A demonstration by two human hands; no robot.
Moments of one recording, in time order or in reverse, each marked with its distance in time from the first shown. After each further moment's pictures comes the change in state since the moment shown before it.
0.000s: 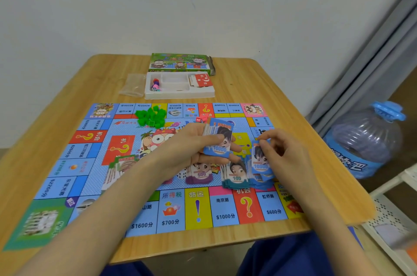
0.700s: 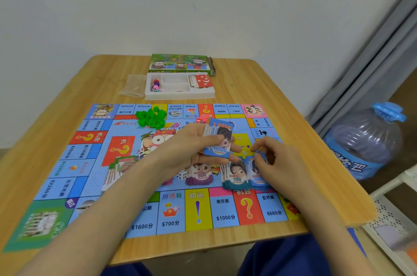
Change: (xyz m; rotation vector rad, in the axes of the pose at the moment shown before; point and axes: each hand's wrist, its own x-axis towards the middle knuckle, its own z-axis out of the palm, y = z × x) left_hand 0.000 0.000 -0.001 0.010 -0.005 0.016; right_hand -0.003 0.003 0.001 -0.253 -0.166 -0.047
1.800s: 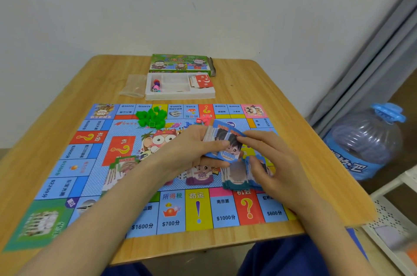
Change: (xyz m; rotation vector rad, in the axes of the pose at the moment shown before) left_hand 0.003 -0.003 0.002 0.051 0.024 0.015; right_hand -0.003 0.003 0.007 0.002 0.183 -0.542
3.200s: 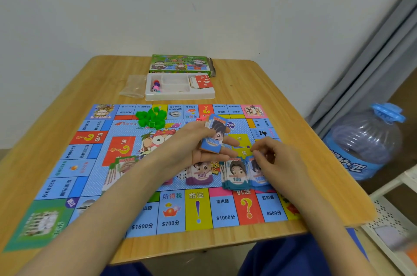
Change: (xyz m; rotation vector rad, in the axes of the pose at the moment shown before) left_hand 0.004 0.001 -0.004 -0.171 0.036 0.010; right_hand 0.006 0.001 -0.003 -0.017 -0.146 0.552
